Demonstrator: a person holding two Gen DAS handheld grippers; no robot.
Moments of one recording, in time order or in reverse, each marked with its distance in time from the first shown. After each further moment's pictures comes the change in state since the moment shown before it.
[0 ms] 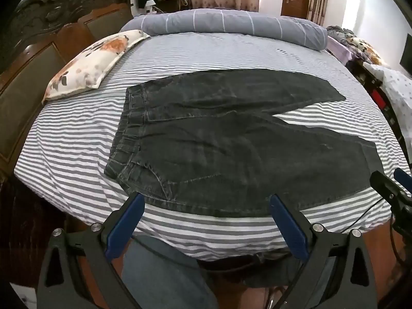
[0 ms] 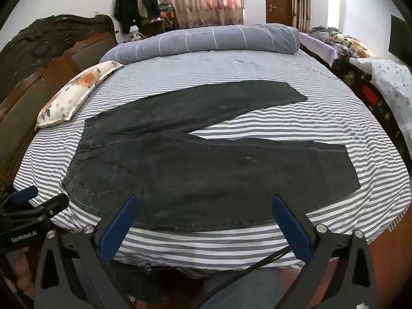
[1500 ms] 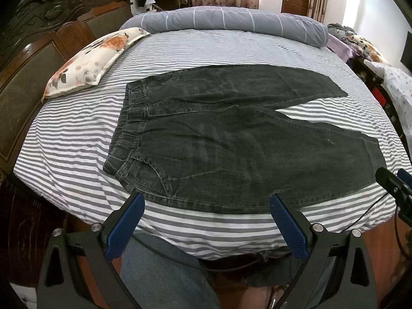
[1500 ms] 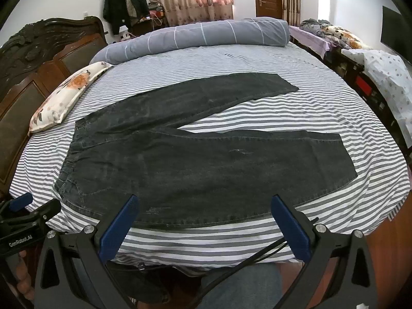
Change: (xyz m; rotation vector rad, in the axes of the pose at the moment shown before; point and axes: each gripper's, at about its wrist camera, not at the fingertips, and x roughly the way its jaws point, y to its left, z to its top) left arm 0.007 0.004 -0.008 0.002 0.002 0.003; right arm 0.009 -0.021 -0.008 0.052 0.020 -0.012
